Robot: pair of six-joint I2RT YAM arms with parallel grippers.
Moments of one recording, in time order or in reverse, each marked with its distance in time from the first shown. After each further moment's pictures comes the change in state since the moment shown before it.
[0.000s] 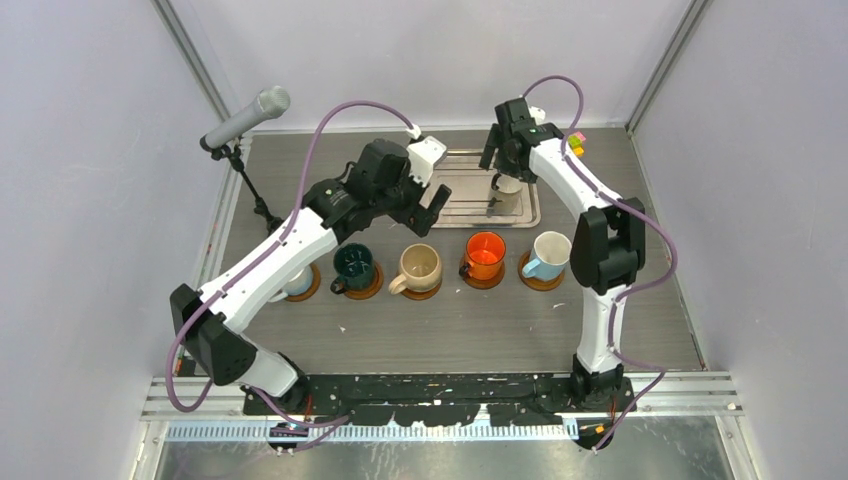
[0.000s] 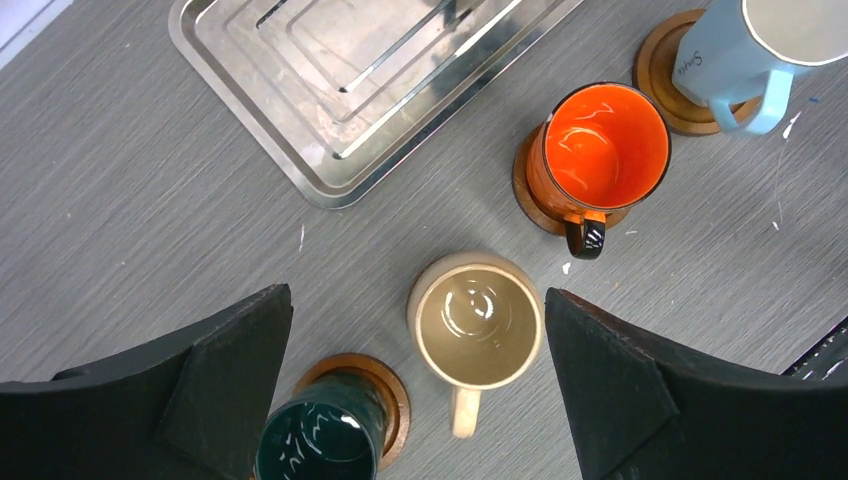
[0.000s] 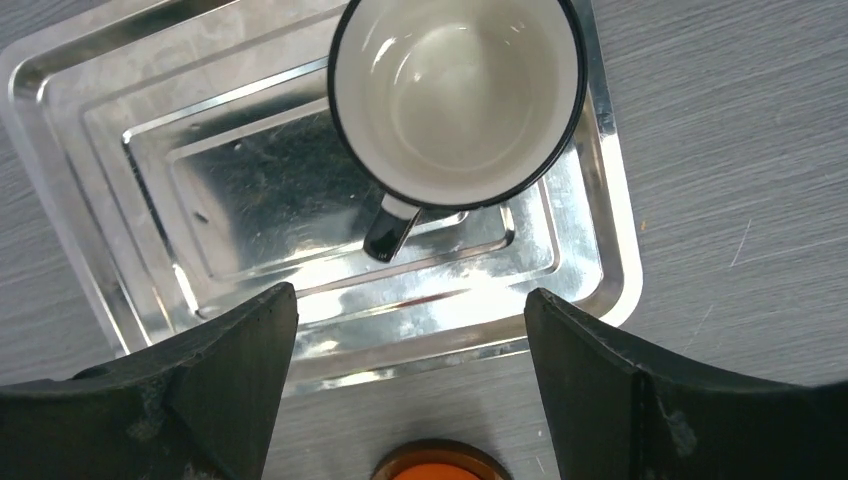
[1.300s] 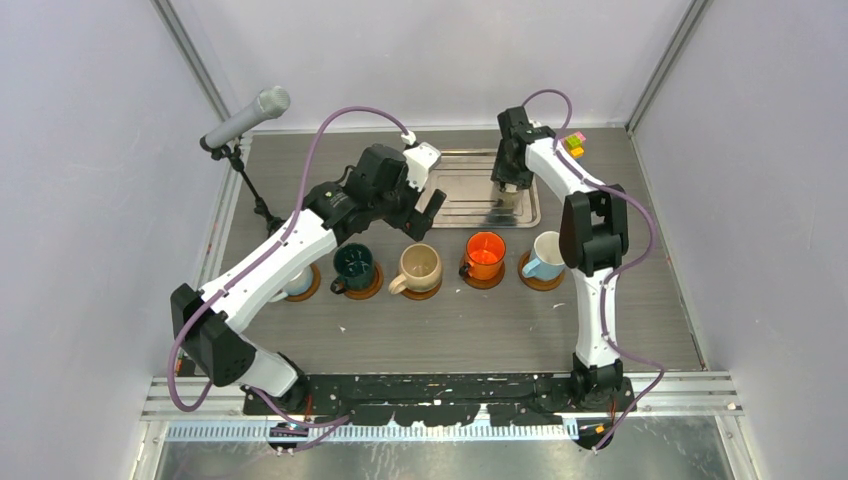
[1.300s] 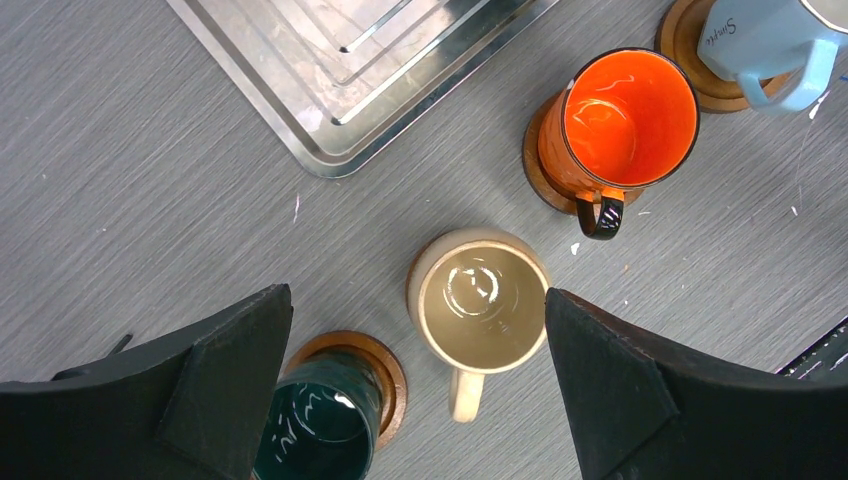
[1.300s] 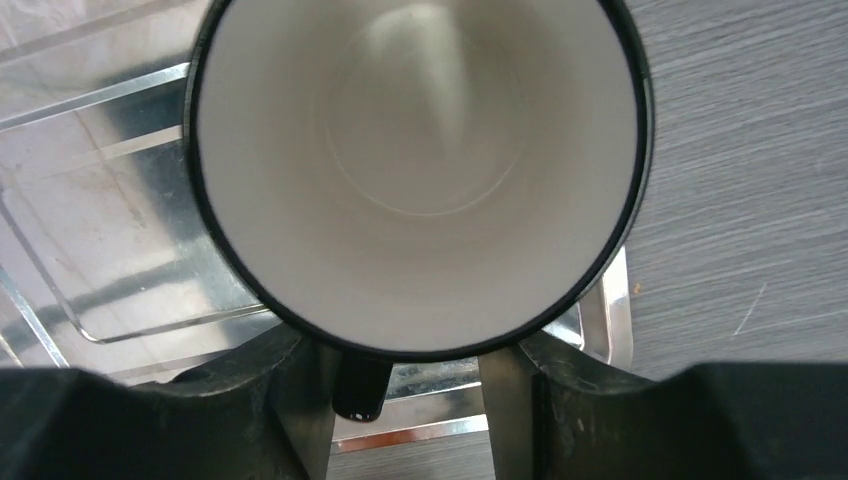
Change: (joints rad) left arm 0.024 -0.011 -0.058 -0.007 0.004 -0.023; right arm -0.059 0.213 0.115 -0.037 -0.034 -0.082
